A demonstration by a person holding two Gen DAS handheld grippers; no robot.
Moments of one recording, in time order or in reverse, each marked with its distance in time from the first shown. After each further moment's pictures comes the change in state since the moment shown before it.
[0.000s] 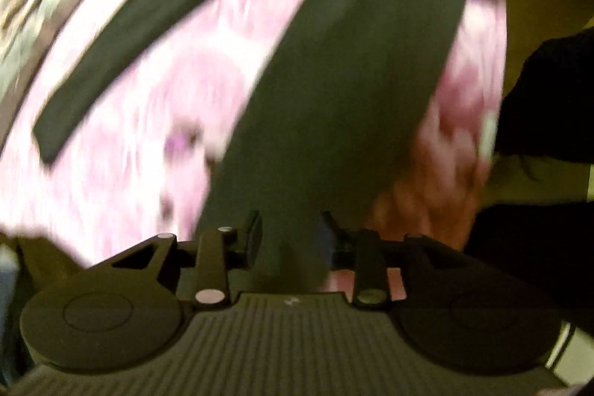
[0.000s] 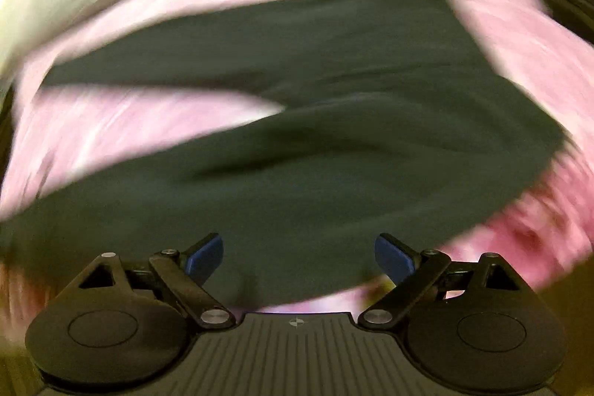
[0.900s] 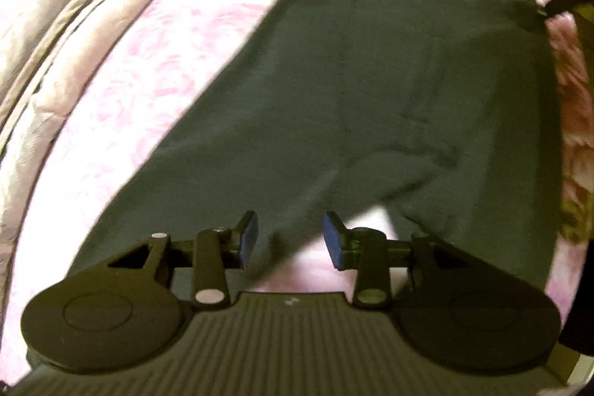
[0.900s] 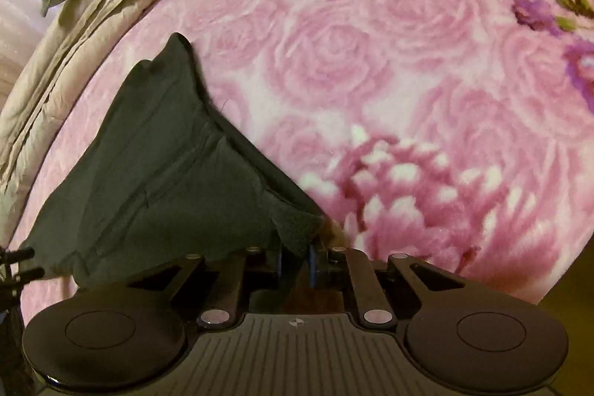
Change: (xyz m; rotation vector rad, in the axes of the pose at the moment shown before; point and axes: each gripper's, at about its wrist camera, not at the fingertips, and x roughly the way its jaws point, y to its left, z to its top) left arm 0.102 -0.011 0.341 -0.050 -0.090 0.079; right arm 0.048 -0.299 0.063 0.405 -0.028 0.148
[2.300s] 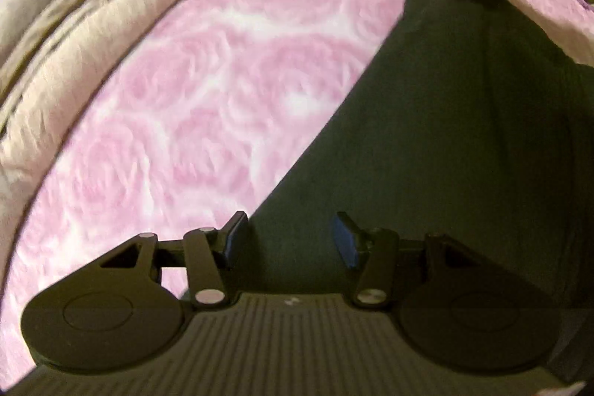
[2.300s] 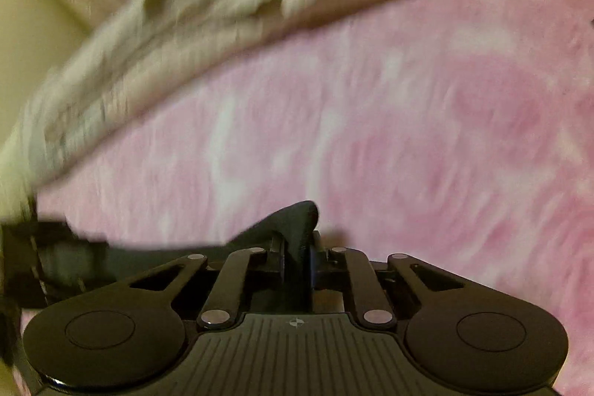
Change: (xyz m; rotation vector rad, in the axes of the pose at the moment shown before) left arm 0.120 0.083 0.110 -0.031 -0.085 -0.025; right arm 0.173 0.133 0.235 -0.455 0.003 0.277
